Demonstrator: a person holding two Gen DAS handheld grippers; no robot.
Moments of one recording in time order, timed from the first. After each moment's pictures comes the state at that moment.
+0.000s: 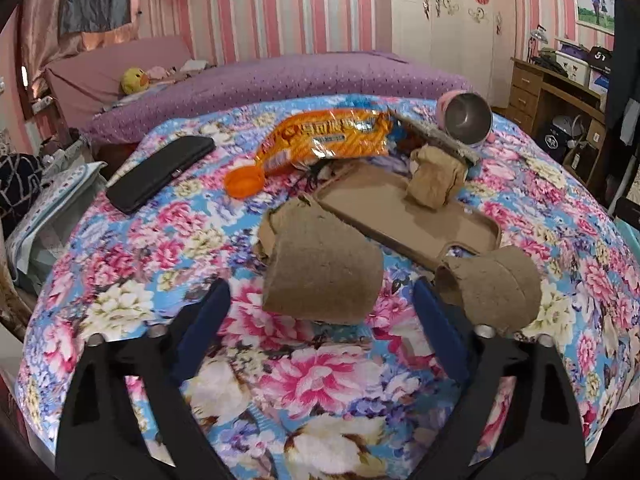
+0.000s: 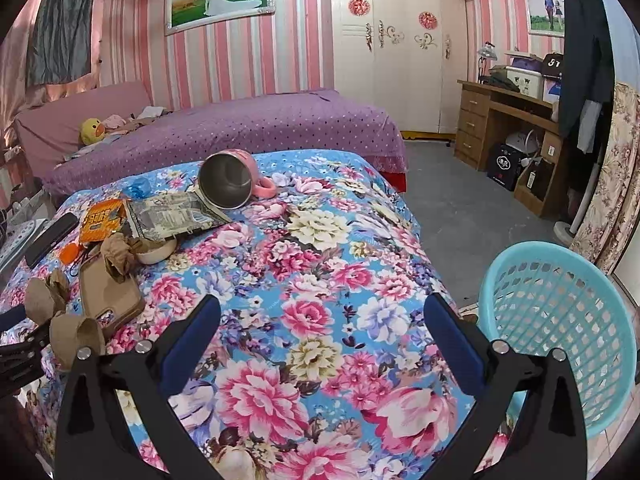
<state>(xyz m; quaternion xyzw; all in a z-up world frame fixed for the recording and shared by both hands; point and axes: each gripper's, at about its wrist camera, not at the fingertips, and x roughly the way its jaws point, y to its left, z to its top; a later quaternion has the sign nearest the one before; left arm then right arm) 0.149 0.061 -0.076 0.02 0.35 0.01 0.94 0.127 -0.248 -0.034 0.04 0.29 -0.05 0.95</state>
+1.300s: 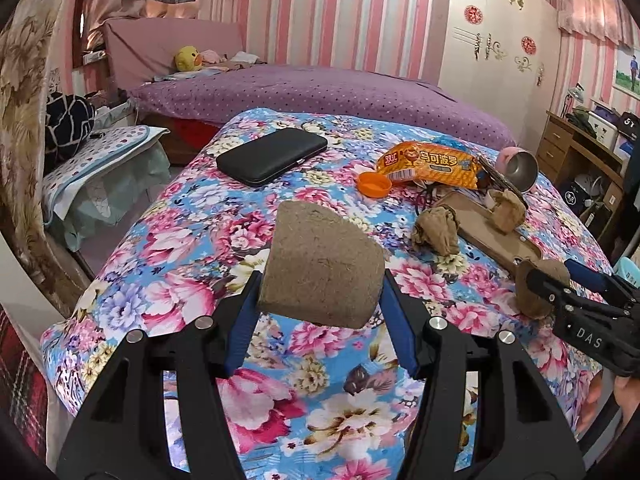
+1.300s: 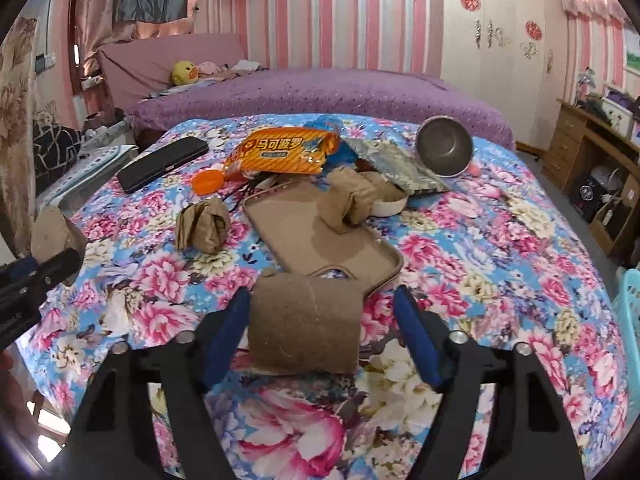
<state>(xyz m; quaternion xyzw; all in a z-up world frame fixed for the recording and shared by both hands) 0.084 0.177 -0.054 -0.07 0.32 0.07 0.94 0.125 -0.059 -0.055 -0.02 0.33 0.10 0.94</state>
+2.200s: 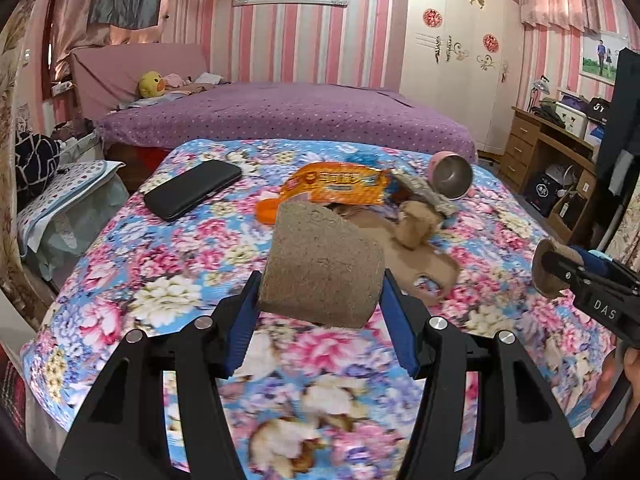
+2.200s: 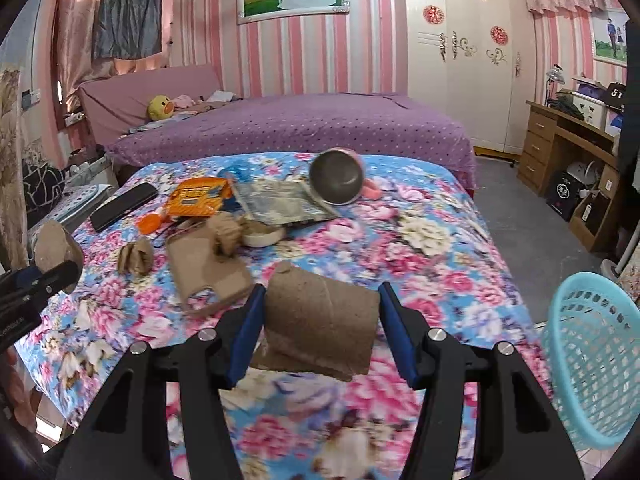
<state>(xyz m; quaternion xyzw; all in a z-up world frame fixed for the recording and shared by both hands) 0.088 0.079 -0.026 -0.04 0.29 0.01 0.96 0.111 -0.185 -0.021 0.01 0.29 0.07 0.95</state>
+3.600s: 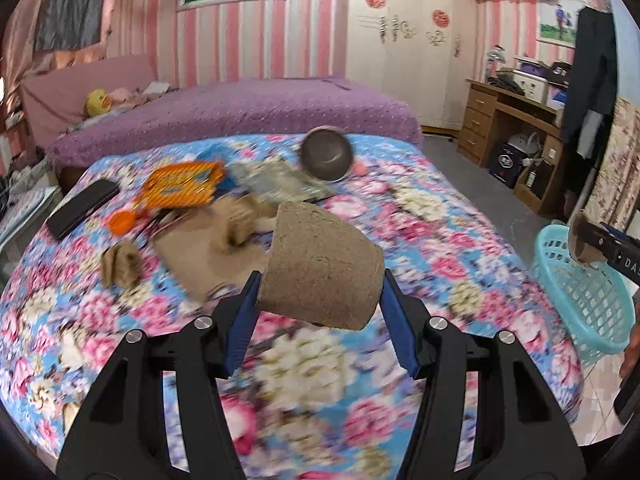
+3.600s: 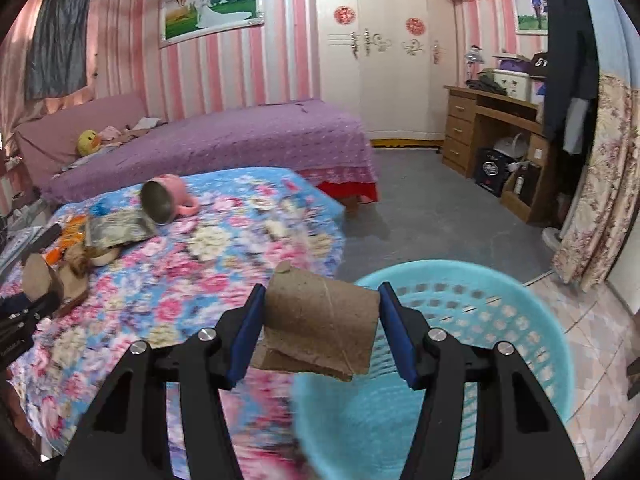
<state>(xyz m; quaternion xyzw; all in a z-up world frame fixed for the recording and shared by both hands) 0.122 -0.090 -0.041 0.01 0.30 -0.06 0.95 0.095 -0.393 -0.018 0.04 0.28 -0.06 0.96</state>
